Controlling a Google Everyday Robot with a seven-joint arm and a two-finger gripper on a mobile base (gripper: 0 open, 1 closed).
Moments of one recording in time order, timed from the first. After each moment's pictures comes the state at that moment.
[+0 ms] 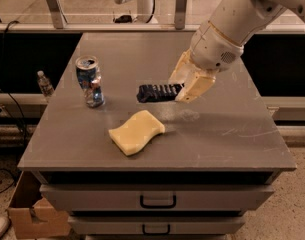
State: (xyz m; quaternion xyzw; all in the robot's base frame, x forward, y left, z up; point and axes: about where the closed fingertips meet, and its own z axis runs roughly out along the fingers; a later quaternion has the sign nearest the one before) arm 0.515 -0.072 0.912 -0.78 0.58 0.14 0.19
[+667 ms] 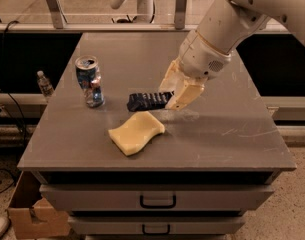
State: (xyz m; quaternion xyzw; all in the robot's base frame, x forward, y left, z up) arm 0.504 -0.050 0.895 -0.79 0.57 0.16 0.18
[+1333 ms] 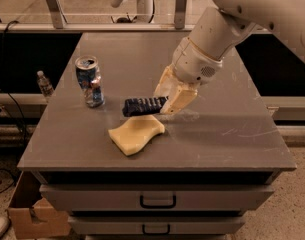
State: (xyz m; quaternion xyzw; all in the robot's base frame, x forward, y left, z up) arm 0.504 -0.039 0.880 -0.79 0.56 0.17 0.18
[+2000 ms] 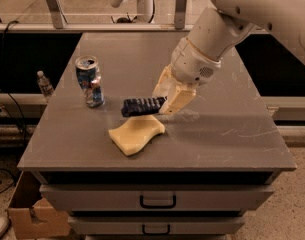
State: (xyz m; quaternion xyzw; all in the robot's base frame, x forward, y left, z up) arm 0.505 -0.035 0.880 -0.79 0.56 0.17 0.18
